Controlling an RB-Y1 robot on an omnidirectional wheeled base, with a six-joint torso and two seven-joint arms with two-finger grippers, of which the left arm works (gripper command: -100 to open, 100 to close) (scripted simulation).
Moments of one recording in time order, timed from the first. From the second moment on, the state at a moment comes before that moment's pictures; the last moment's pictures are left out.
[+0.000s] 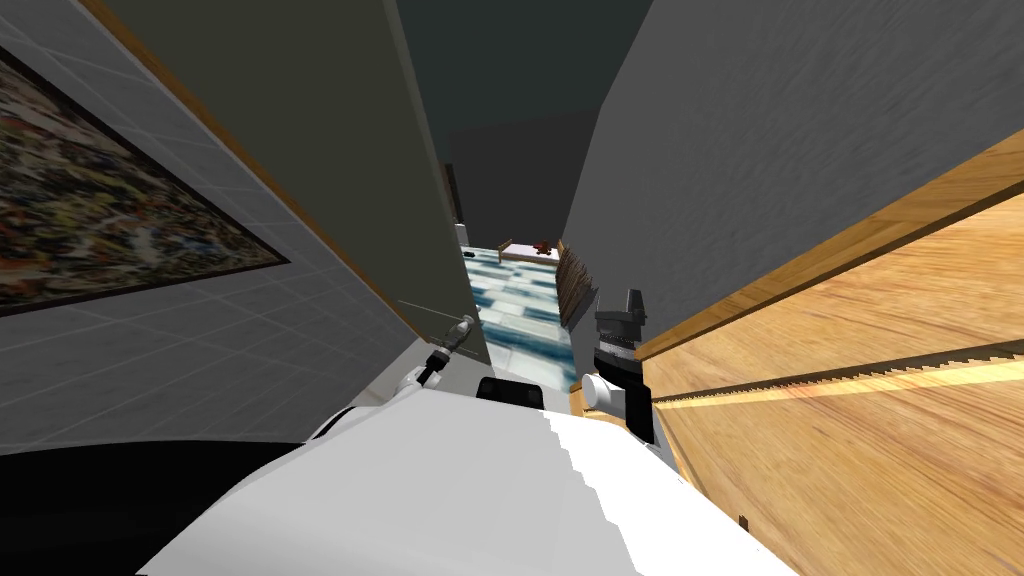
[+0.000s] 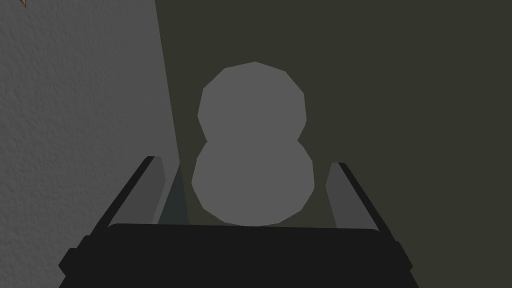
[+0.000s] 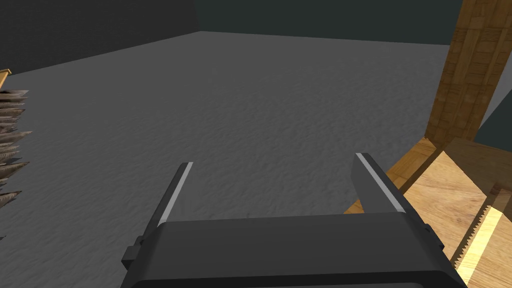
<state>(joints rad) -0.06 0.30 0.14 -0.54 -0.34 -1.05 -1.10</state>
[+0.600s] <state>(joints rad) -0.08 0.29 0.14 -0.53 -0.33 -1.04 -1.11</state>
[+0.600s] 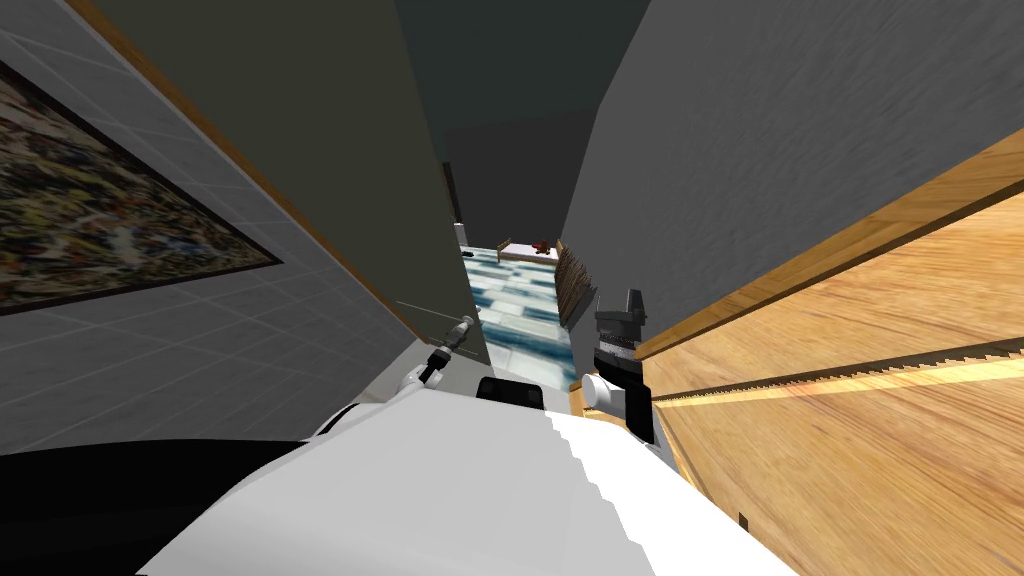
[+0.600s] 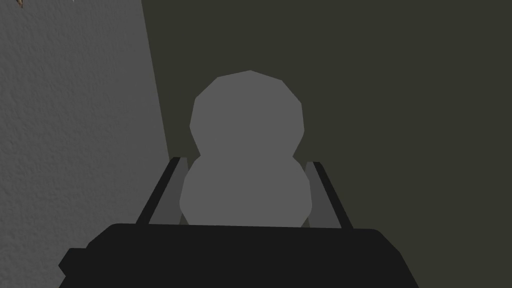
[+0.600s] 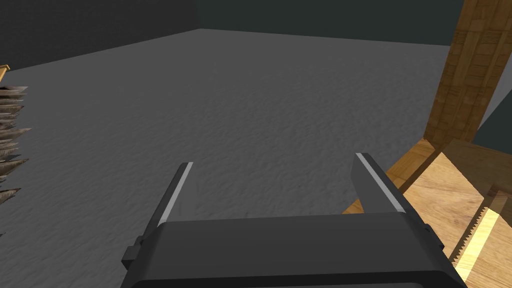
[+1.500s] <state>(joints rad) -0.08 0.30 0.14 -0.54 -0.28 -1.03 -0.95</state>
